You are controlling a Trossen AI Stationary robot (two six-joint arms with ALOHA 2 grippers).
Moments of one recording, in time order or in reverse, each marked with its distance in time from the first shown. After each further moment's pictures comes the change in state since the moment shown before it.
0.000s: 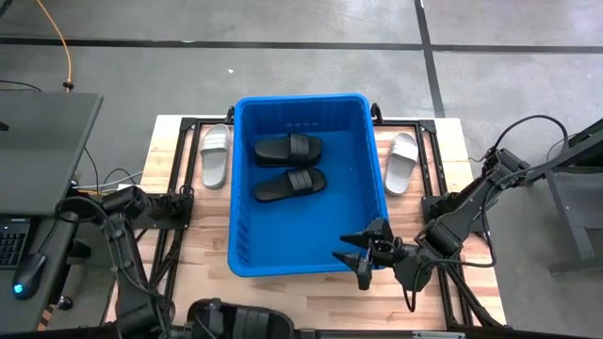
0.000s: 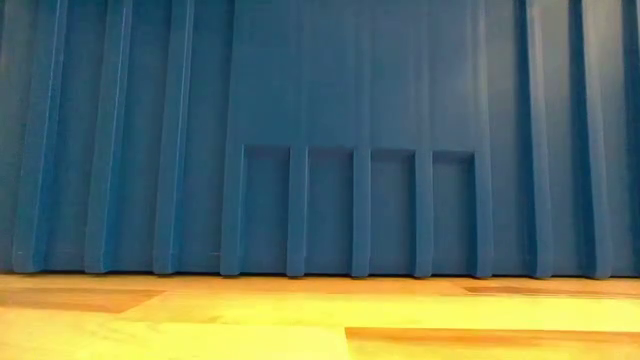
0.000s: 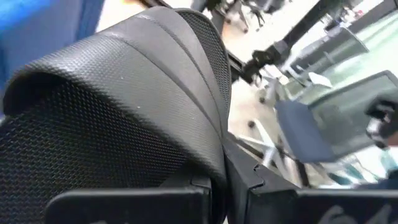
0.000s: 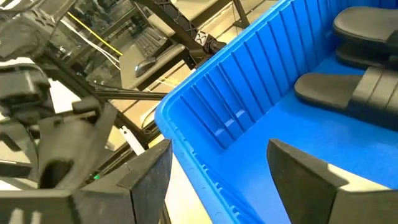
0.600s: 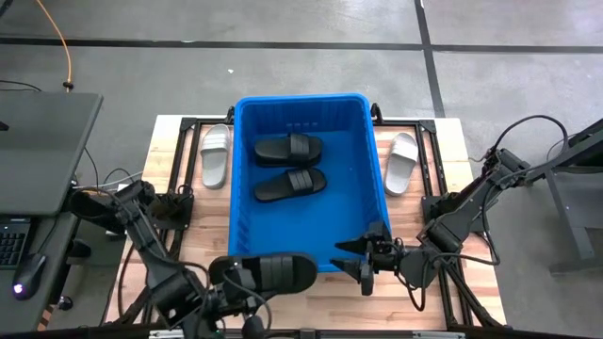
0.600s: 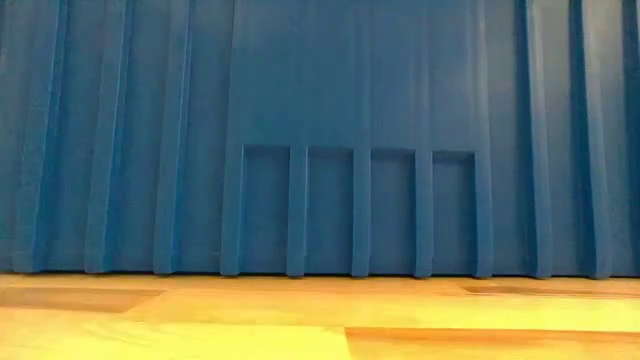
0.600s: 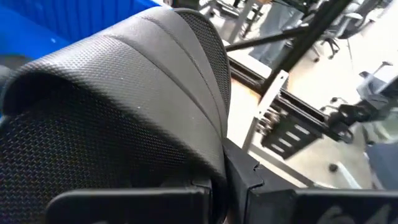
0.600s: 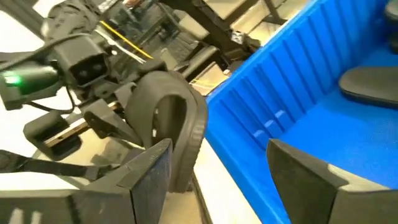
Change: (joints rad) left arm 0.211 0.000 0.134 -0.294 -0.072 0.096; right arm -0.001 0.000 0.000 0.159 -0.065 -0.038
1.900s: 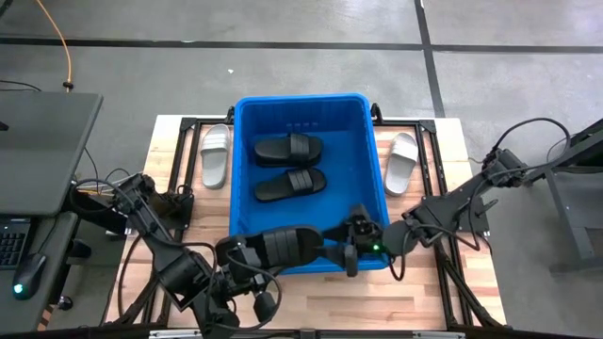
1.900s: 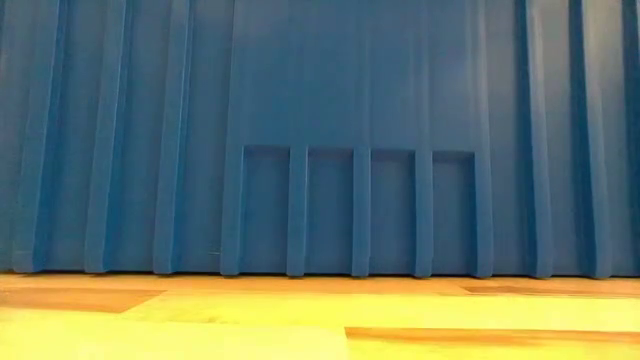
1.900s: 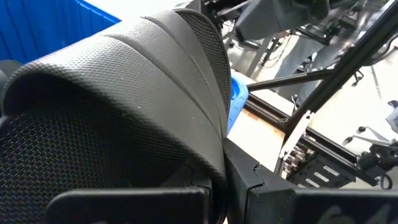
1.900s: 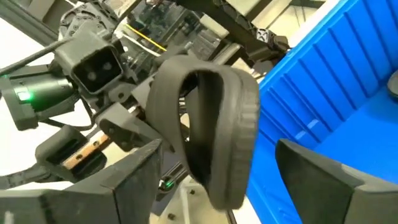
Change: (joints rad) left arm 0.087 -0.041 0.000 0.002 -0.092 0.088; right arm -0.180 0.008 0.000 0.151 -0.275 -0.038
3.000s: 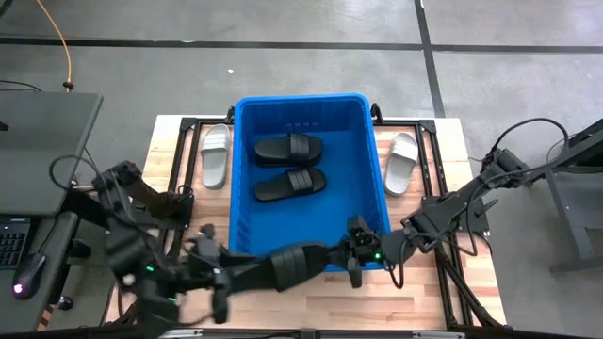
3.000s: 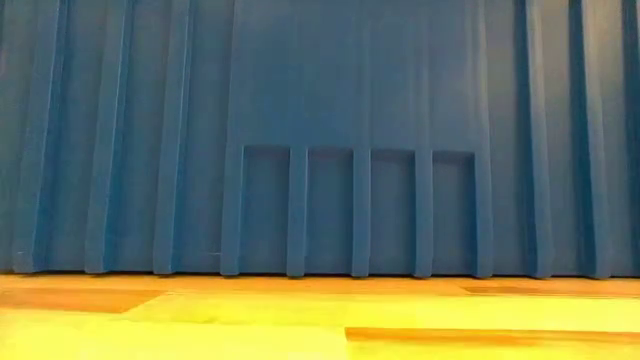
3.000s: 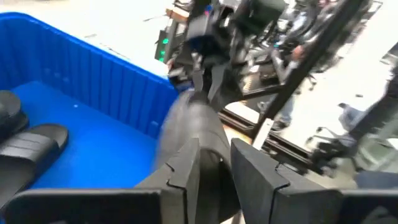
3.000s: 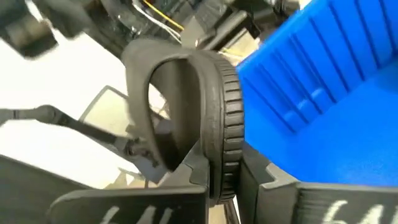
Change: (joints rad) left arm -0.115 -0.170 0.000 -0.043 -0.058 0.079; right arm 0.036 -0.003 -0.089 0.036 -0.073 -0.012
